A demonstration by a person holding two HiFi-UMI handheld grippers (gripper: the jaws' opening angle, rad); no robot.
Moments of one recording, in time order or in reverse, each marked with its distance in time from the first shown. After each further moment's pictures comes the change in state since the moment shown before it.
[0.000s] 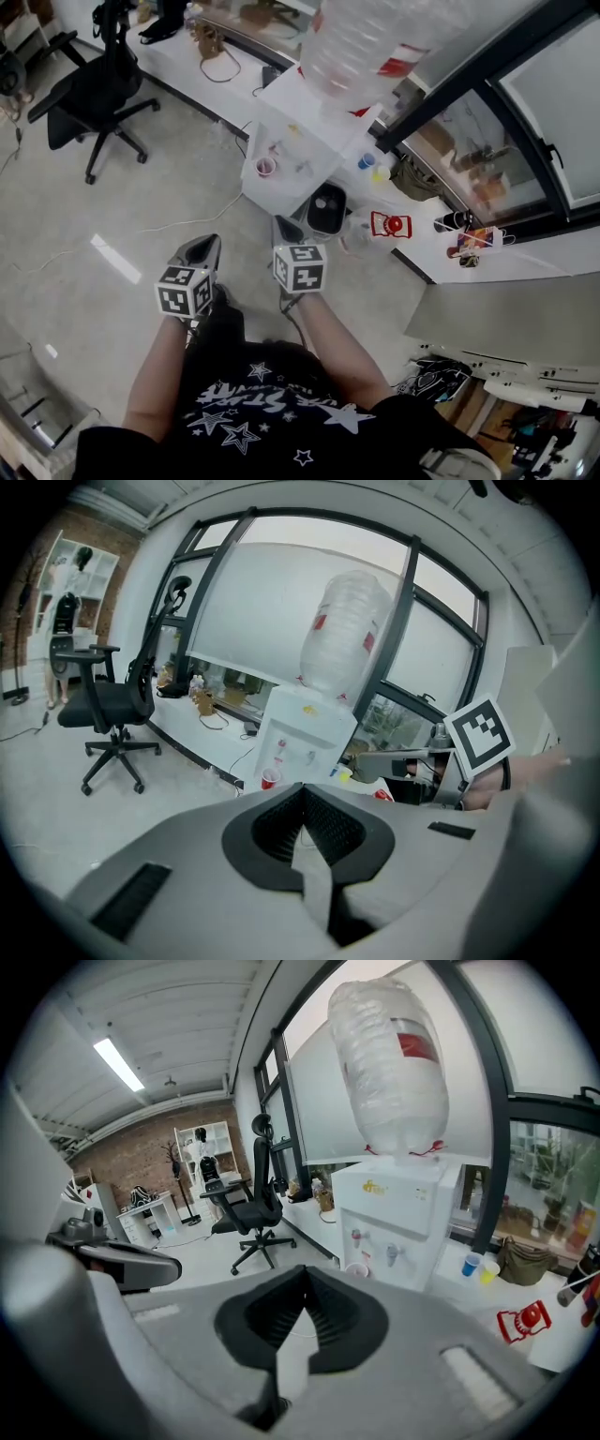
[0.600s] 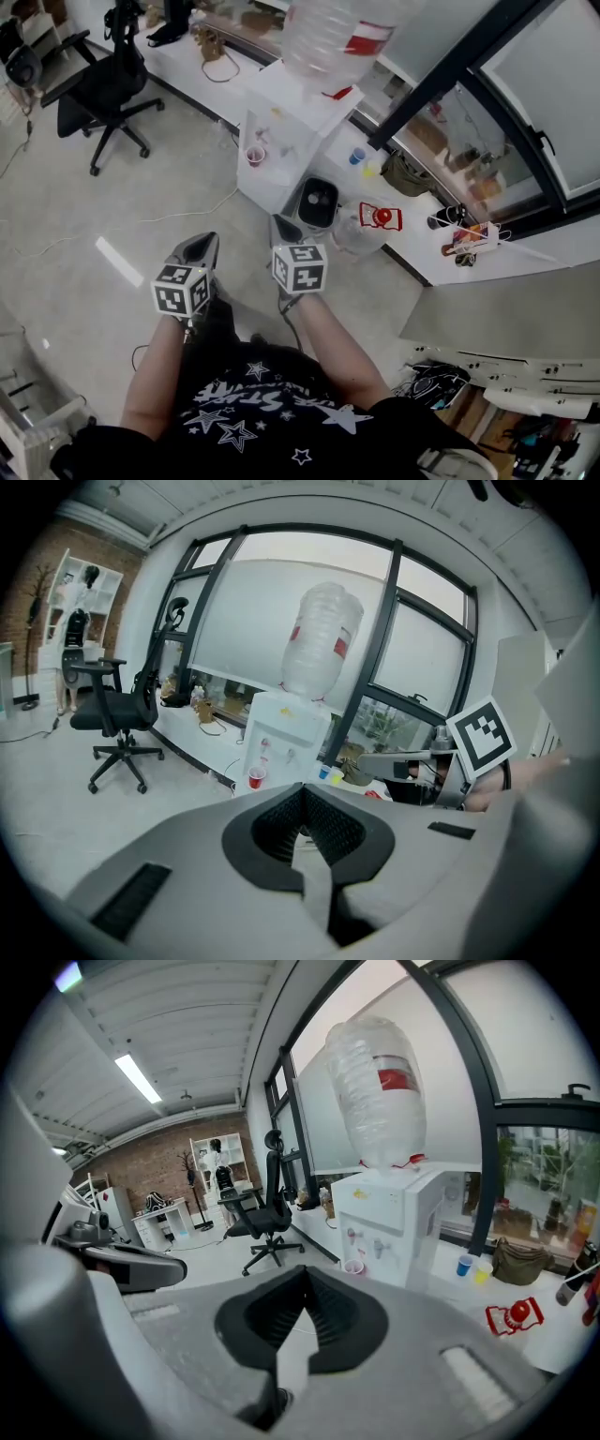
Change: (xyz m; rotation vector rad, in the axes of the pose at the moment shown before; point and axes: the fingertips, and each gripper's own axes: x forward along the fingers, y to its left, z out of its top) left arm -0.038 -0.092 -0.041 0.022 -0.061 0.035; right arm -0.097 -0.015 -0.034 -0.014 -0.062 0.061
